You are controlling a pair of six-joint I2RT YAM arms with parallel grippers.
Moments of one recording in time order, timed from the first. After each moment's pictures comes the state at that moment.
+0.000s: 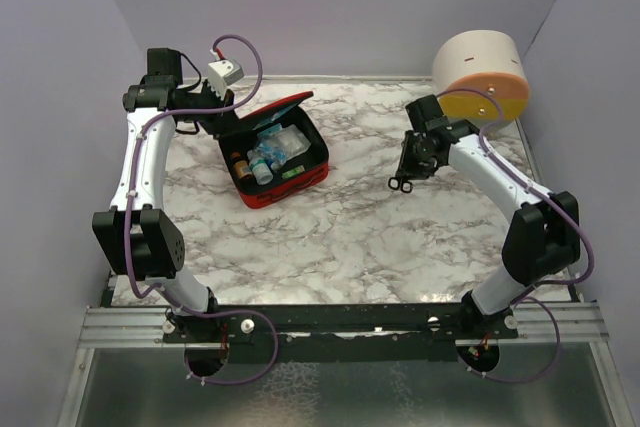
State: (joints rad) left arm 0.07 1.64 1.71 -1.01 0.81 0.62; right arm 0.37 1.62 1.31 -0.80 0.10 0.59
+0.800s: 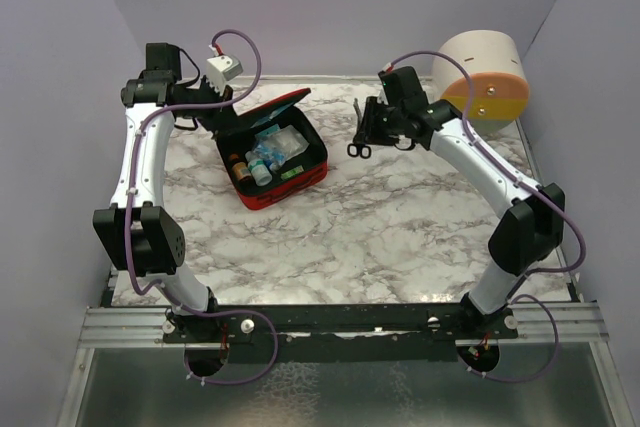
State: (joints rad) left arm 0.07 1.67 1.77 -1.06 0.79 0.61; right arm 0.50 1.70 1.58 -0.68 -0.06 0.50
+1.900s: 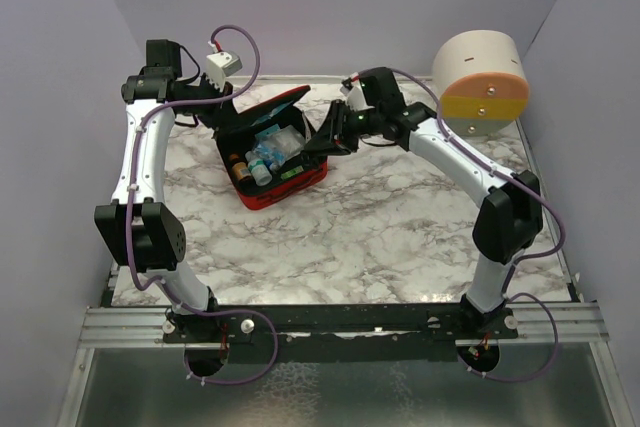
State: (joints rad) left arm 0.07 1.70 1.82 -1.07 0.78 0.58; right arm 0.58 1.83 1.66 -0.51 -0.61 0.83
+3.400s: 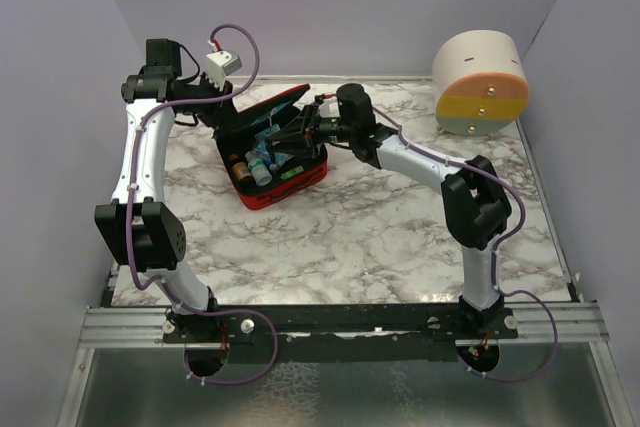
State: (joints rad) left arm 0.07 1.70 1.83 -1.07 0.78 0.56; right arm 0.65 2.01 1.55 0.22 -0.80 1.56
